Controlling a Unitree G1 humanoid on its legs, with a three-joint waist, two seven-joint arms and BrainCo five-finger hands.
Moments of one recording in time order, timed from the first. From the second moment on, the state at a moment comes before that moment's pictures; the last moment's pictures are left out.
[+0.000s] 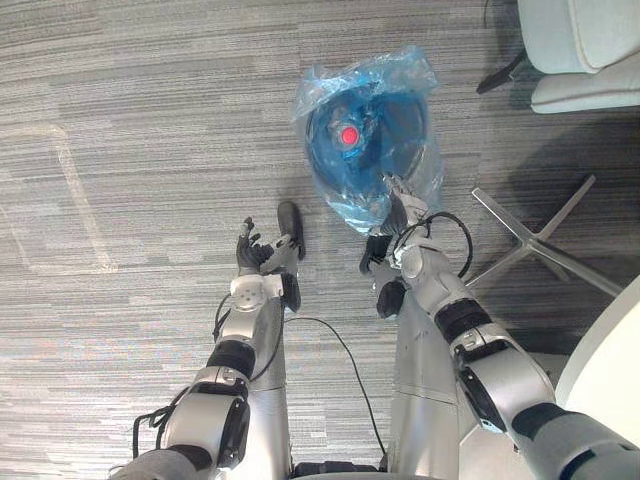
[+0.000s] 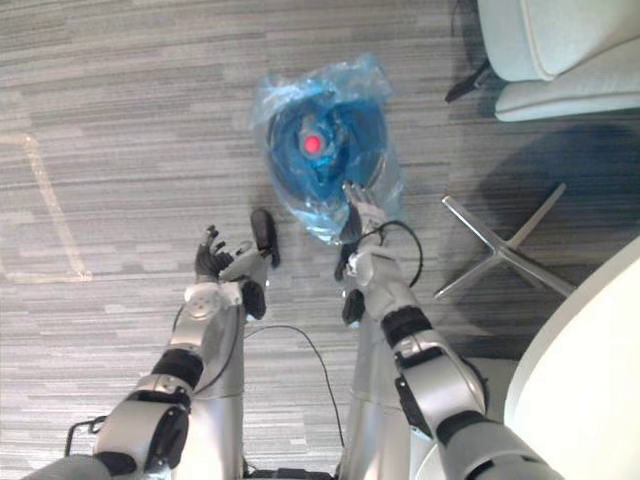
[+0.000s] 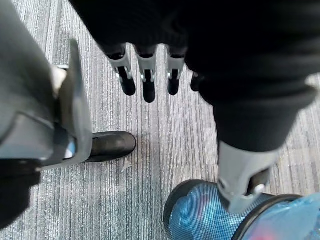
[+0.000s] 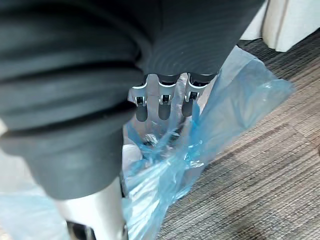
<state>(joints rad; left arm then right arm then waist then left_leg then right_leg) -0.58 0.05 0.06 0.84 -0.10 -0.19 0.30 -0.82 -0.20 0.24 0.85 -0.75 0.02 -0.33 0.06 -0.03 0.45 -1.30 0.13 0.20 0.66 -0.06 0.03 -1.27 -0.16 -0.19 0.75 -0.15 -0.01</state>
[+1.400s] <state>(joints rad) -0.20 0.02 -0.09 0.84 -0.06 -0.12 0.23 -0.20 -0.01 0.33 0.25 -0.42 -0.06 -0.27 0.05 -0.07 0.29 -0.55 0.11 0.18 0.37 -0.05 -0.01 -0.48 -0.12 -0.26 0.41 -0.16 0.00</state>
